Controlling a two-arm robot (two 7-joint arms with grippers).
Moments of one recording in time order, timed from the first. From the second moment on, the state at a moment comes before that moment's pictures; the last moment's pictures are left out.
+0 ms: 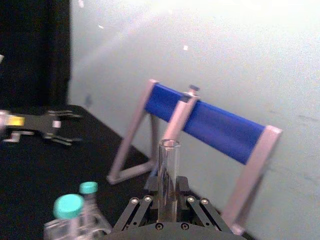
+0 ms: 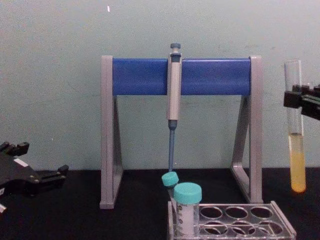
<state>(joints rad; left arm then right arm) -0.20 0.60 0.45 -1.41 -0.25 -0.12 0.03 0.21 0.68 -0.32 -1.64 0.51 -0.08 0.52</state>
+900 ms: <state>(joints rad) -0.20 0.60 0.45 -1.41 -0.25 -0.12 0.03 0.27 0.52 -0.34 -1.59 0.63 -0.09 0.64</state>
